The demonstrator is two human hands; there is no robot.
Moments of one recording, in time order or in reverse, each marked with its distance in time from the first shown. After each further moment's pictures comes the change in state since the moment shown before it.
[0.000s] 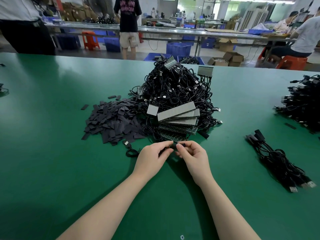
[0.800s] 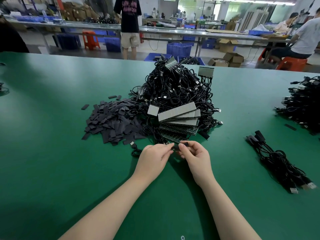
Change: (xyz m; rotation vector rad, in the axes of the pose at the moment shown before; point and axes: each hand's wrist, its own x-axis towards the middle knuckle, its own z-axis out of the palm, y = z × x) left_hand -0.002 0.002 0.004 0.178 0.057 0.228; right_hand 0.002 0.002 -0.002 0.040 0.022 0.001
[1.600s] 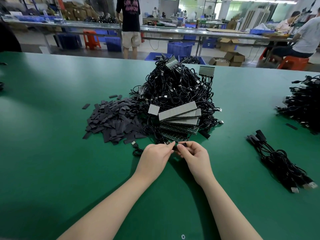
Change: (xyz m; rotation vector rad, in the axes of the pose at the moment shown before) left_hand 0.001 0.007 -0.006 0.035 0.025 0.089; right_hand -0.002 -0.001 0.001 -0.053 -0.043 -0.002
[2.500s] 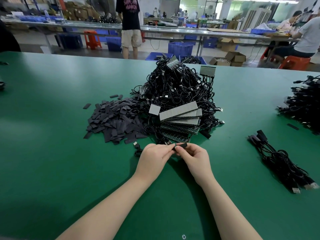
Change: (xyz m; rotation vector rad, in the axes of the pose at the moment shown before) left_hand -0.003 0.001 0.000 -0.036 0.087 -0.044; right_hand -0.001 -0.002 0.002 -0.066 -0.046 -0.048
